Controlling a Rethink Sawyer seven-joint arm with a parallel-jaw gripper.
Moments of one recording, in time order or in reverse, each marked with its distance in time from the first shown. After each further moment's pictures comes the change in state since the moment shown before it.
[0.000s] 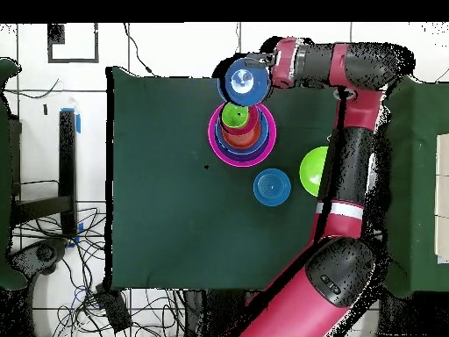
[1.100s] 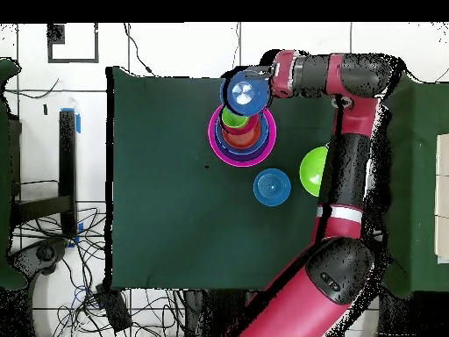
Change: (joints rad) arm -0.011 0.029 -0.041 0.017 0.008 0.011 0.000
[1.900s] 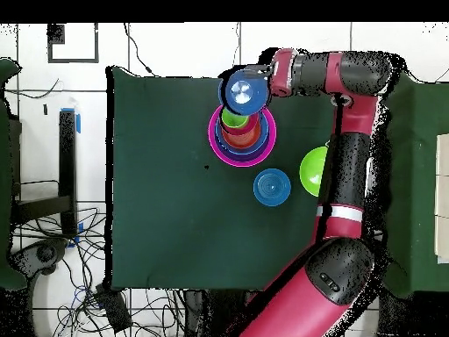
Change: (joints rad) arm 0.007 -0.010 -0.002 0.000 0.002 0.000 0.000
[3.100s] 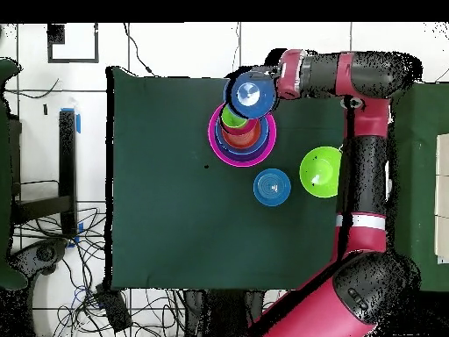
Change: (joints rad) arm -0.083 -0.079 -0.008 0.184 0.005 -0.083 0.000
